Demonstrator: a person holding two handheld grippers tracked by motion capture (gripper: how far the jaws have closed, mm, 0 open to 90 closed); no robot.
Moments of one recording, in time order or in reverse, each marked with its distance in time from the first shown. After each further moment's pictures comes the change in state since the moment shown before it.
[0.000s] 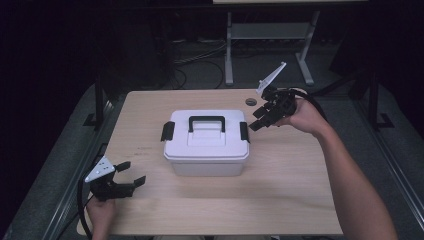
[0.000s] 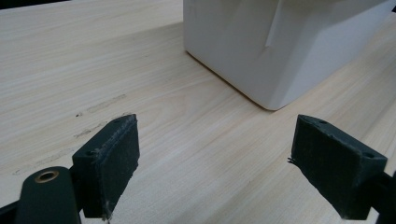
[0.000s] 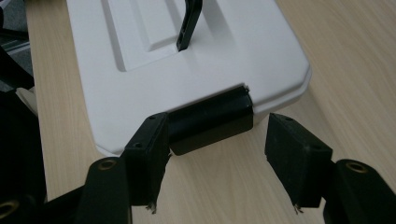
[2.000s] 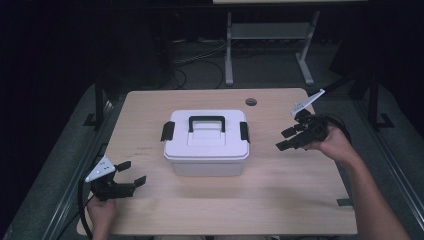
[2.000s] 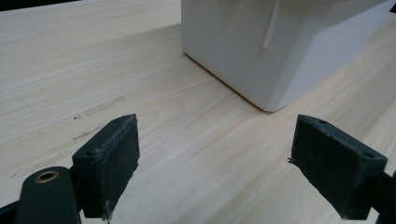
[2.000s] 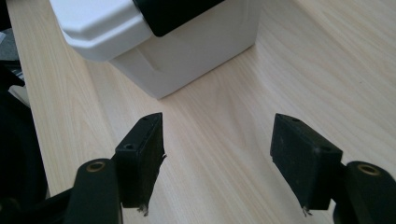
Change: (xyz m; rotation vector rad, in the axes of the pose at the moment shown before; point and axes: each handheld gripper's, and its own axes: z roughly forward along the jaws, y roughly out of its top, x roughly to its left) left arm -0.001 0.001 0.001 -0.004 -0.005 0.002; right arm 0.001 -0.106 -0.006 -0.063 -0.027 0.176
